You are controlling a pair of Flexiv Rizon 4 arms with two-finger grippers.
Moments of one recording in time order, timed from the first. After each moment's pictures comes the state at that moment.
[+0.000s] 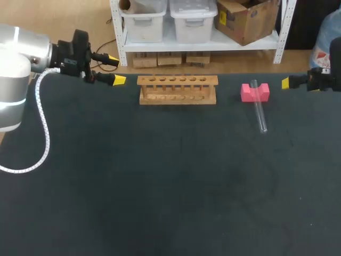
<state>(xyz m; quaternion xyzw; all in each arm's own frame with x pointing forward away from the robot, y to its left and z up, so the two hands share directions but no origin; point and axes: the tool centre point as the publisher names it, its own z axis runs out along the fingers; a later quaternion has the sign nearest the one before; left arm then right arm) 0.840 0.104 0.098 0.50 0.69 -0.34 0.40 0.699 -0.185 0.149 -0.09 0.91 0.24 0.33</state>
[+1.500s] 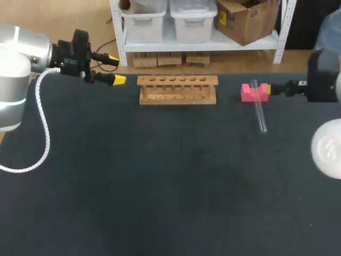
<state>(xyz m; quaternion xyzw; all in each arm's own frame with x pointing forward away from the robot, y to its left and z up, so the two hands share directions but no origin) 0.841 0.104 0.098 0.50 0.69 -0.34 0.40 0.737 -0.165 0.104 -0.07 0.89 0.19 0.40</state>
